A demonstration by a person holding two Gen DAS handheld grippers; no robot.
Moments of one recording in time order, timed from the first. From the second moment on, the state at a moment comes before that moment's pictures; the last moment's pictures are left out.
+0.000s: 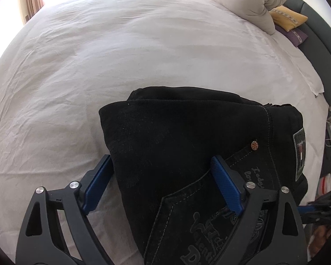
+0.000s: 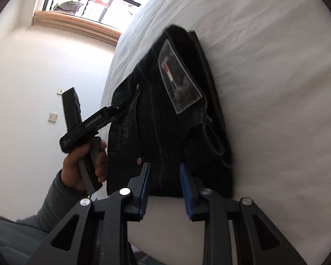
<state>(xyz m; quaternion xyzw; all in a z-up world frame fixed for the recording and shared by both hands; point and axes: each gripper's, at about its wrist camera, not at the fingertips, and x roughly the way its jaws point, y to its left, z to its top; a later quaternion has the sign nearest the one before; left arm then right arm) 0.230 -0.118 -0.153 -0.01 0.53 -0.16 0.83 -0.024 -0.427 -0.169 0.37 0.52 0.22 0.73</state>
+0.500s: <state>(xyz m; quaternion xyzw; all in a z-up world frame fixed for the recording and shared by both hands) 0.175 -0.061 -0.113 -0.05 0.51 -0.12 0.85 0.036 -0.442 -0.134 0.31 0.50 0.17 0.79</state>
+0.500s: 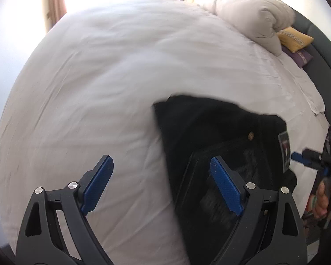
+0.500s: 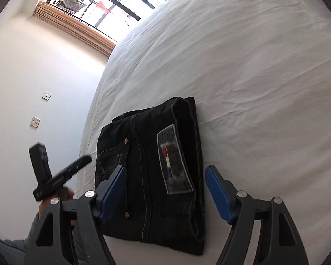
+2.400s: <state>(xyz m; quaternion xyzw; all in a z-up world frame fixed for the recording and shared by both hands) 0.248 0.032 -0.073 -0.08 0.51 -0.13 0.85 0.153 -0.297 -0.095 0.17 0.50 0.21 0.82</state>
